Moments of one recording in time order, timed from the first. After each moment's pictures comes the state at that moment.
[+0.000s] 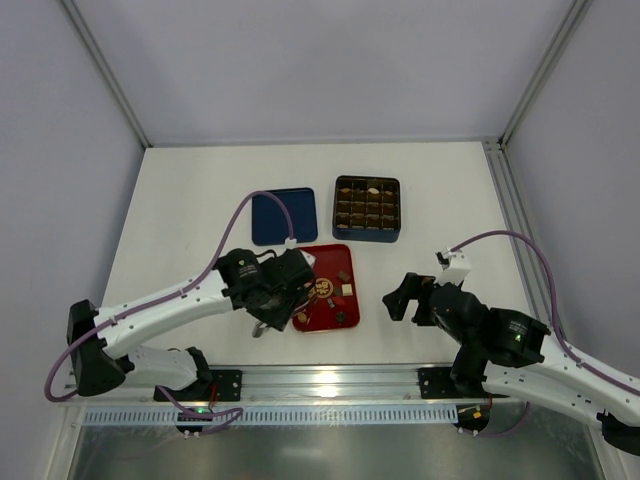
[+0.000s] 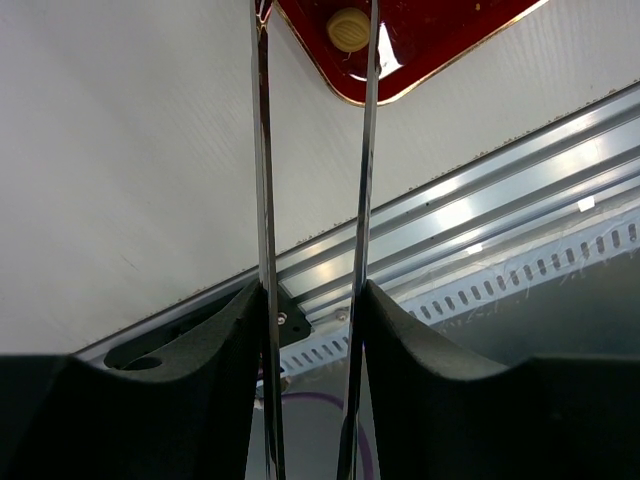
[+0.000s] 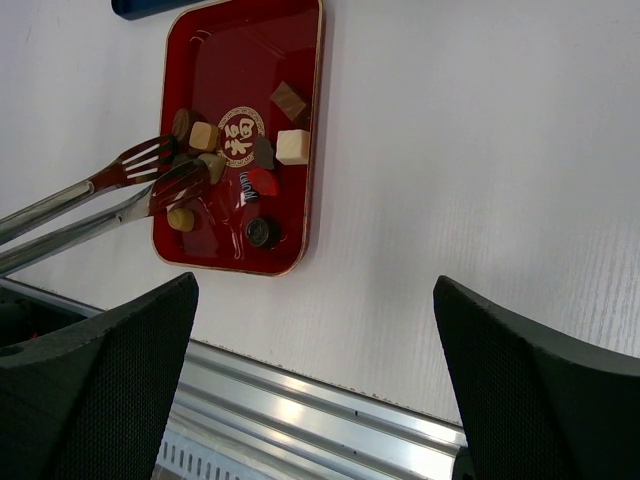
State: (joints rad) left arm -1.09 1.27 1.17 -1.22 -0.16 -0.54; right arm 1.06 0.51 0.63 -0.79 0.50 0.90
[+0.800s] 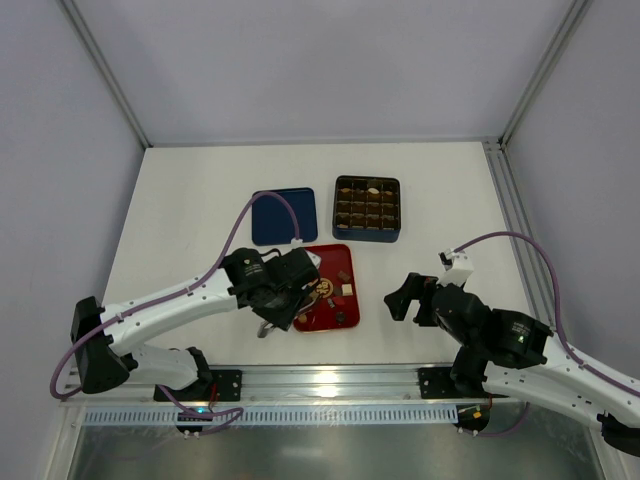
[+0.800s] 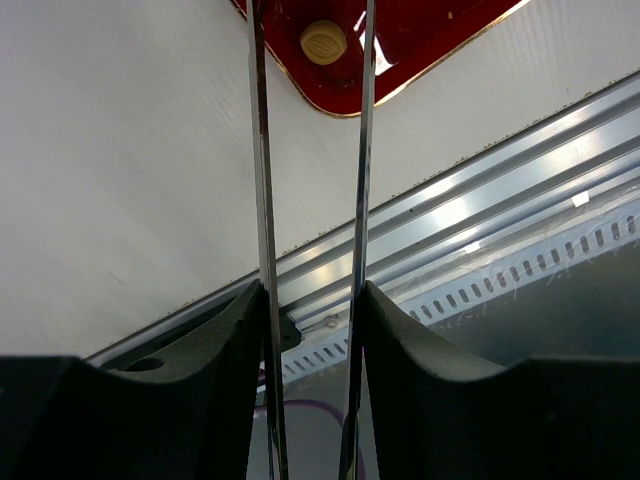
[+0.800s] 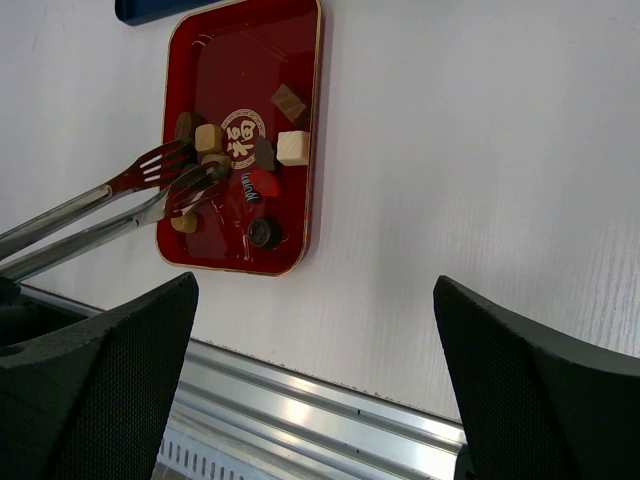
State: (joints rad) left arm -1.09 1.30 1.18 -1.18 -0.13 -0.52; right arm 1.06 0.49 0.63 -0.80 0.50 0.91
